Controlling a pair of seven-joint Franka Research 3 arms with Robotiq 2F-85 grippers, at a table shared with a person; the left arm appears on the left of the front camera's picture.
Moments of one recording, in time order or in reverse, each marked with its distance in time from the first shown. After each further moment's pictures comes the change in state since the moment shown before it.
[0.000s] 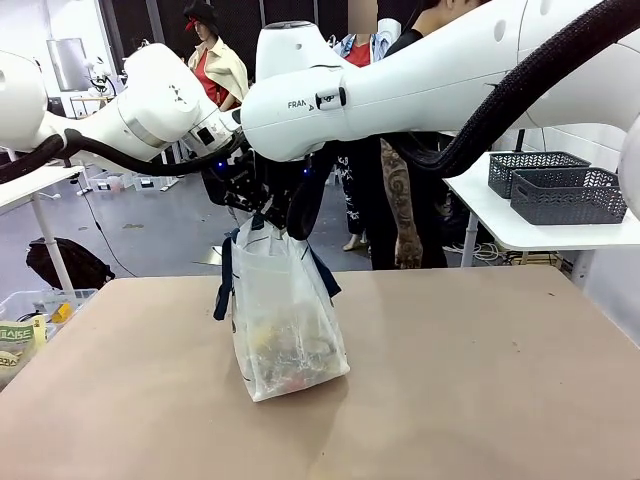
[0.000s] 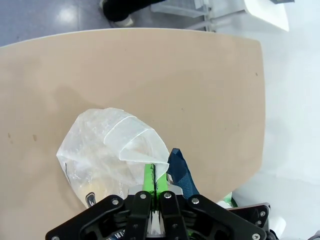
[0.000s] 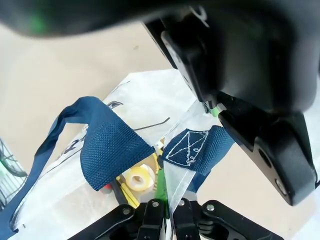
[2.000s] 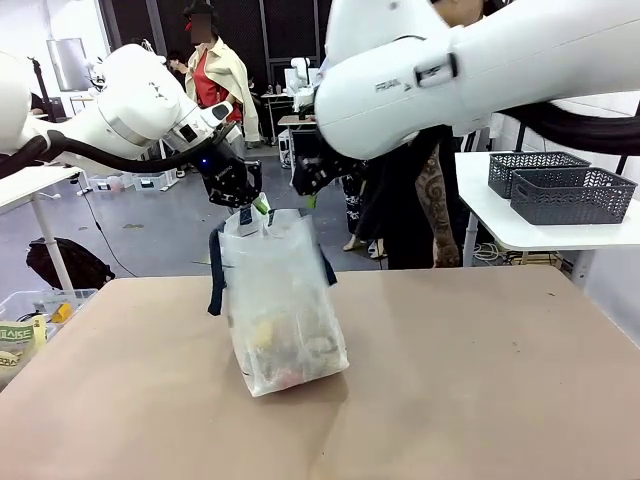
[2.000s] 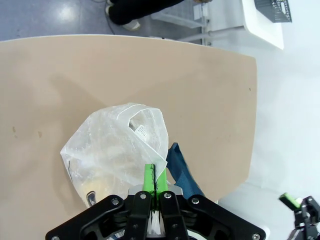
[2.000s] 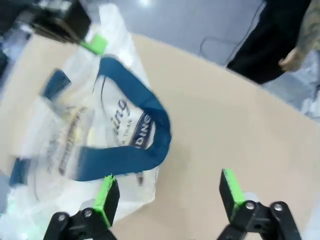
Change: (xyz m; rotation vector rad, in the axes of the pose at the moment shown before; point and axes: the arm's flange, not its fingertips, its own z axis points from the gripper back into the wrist) left arm 0.006 0.029 0.020 -0.041 -0.034 0.092; right arm -0.113 -0.021 0.093 -0.111 -0.278 -0.487
